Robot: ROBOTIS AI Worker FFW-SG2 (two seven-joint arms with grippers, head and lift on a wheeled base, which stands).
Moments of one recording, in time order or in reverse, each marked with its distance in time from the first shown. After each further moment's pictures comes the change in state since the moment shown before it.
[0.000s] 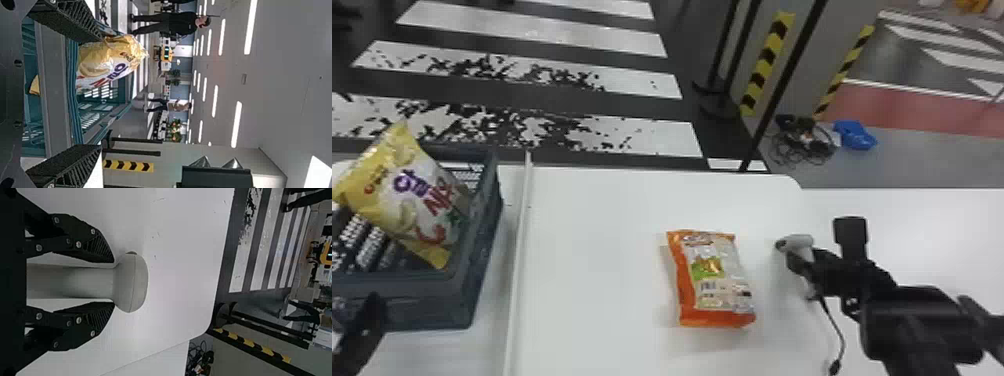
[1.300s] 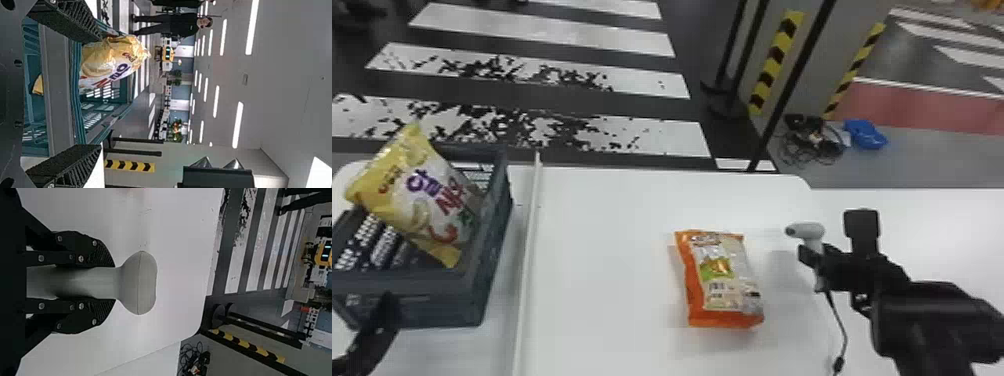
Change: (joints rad) left arm 0.000 -0.001 0.000 0.003 0.000 0.002 0.000; right arm 0.023 0.024 -0.013 -0.114 0.014 0.074 0.009
